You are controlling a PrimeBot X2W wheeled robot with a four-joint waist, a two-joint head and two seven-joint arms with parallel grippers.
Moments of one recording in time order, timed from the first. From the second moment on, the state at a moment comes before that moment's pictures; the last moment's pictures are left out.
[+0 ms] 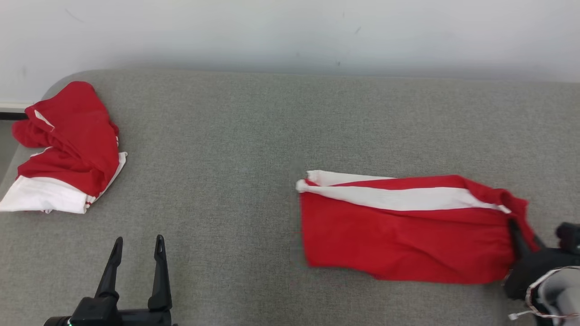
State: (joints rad) left arm -0.03 0.05 0.03 0.11 -0.11 -0.08 -0.26; right arm -0.43 -0.39 0.23 0.88 0.55 0.13 -0.20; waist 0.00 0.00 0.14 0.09
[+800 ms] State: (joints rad) left arm -0.01 0.05 0.02 0.11 -0.12 -0.07 -0.26; right arm -0.39 -0.48 0.37 0.38 0.92 0.13 0.12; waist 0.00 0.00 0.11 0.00
